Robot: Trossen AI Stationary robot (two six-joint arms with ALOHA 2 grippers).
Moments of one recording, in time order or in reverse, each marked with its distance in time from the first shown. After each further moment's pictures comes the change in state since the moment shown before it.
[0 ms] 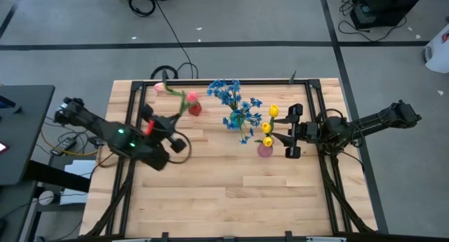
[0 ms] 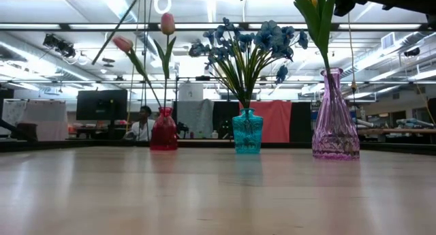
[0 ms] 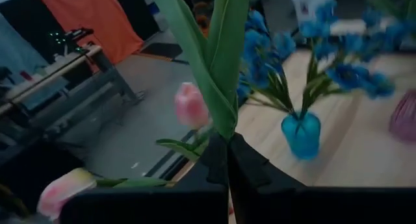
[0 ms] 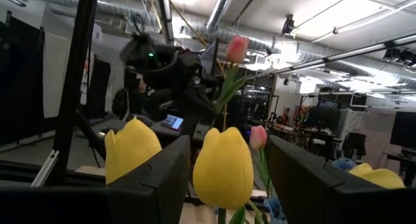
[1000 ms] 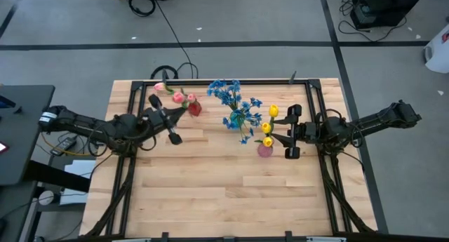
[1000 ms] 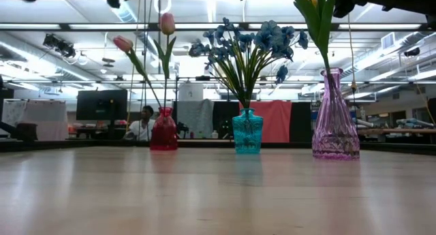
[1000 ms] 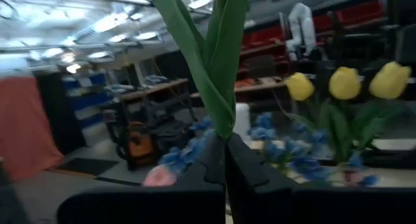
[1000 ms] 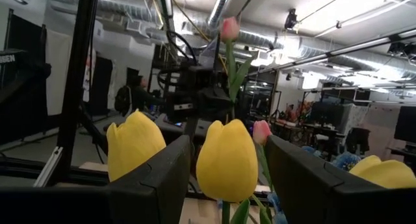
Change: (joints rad) left arm 0.302 -0.413 -0.730 1.600 0.582 1.021; right arm -0.002 0.005 0.000 -0.010 -0.002 0.016
